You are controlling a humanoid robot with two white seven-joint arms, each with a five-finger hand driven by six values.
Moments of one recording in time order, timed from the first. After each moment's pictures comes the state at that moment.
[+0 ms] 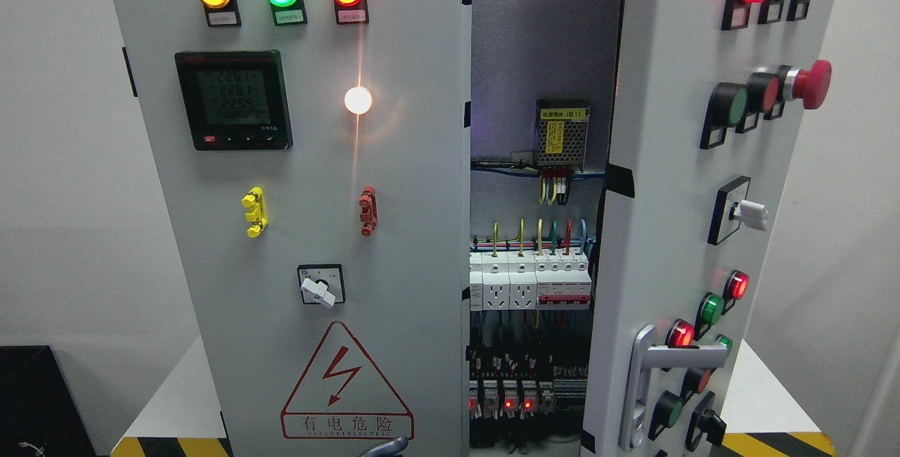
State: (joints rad) left arm -0.14 0.60 -0.47 -2.04 0.60 -0.17 -0.14; right arm 0.08 0.12 0.07 -0.07 0.00 -0.01 -0.04
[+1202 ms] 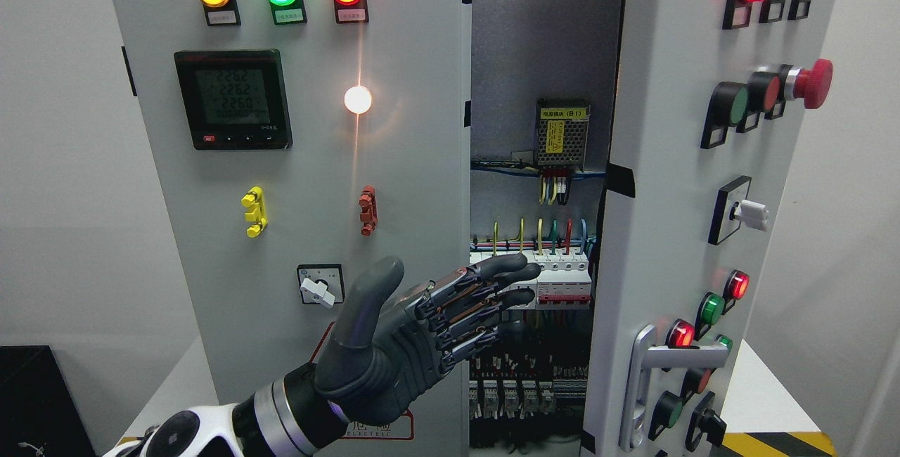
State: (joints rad) left arm -0.90 0.59 -0.71 -2.00 1.25 0.17 -0.14; right arm 0.08 0.12 0.07 -0.07 0.00 -0.01 -0.04
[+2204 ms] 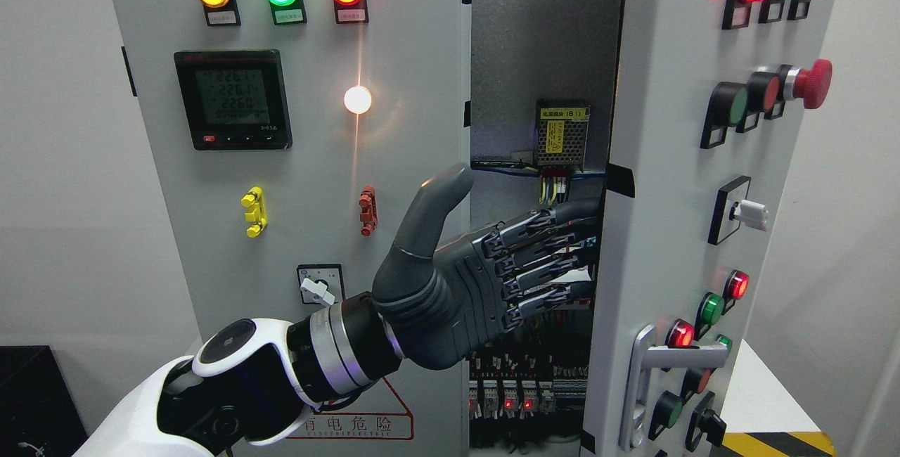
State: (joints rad) left arm -1.08 0.49 -0.78 -1.90 1.44 0.24 -0.14; right arm 0.08 0.12 0.07 -0.07 0.00 -0.01 -0.04
